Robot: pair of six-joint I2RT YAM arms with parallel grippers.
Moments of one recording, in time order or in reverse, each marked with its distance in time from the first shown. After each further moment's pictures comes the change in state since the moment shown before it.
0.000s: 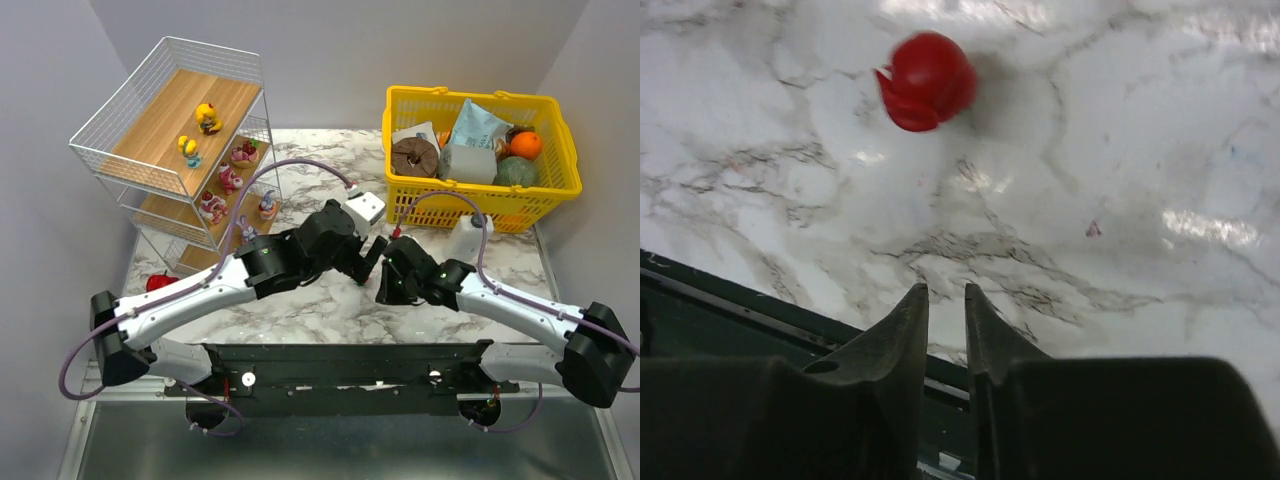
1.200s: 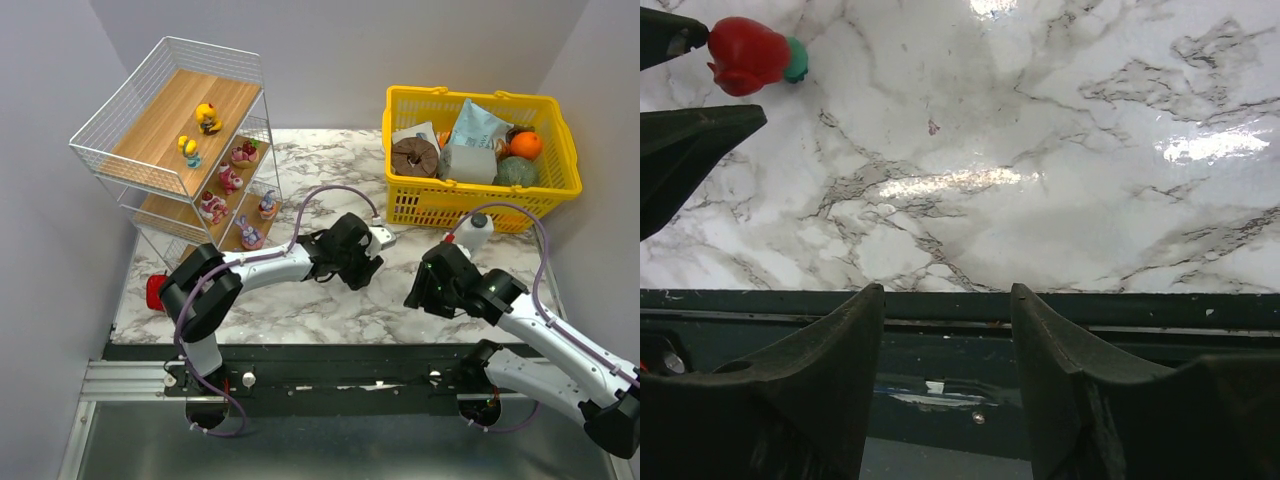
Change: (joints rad) left arm 0.205 0.460 -0.231 0.348 0.466 0.229; right arm -0.127 -0.322 -0.013 -0.406 0.058 0.211
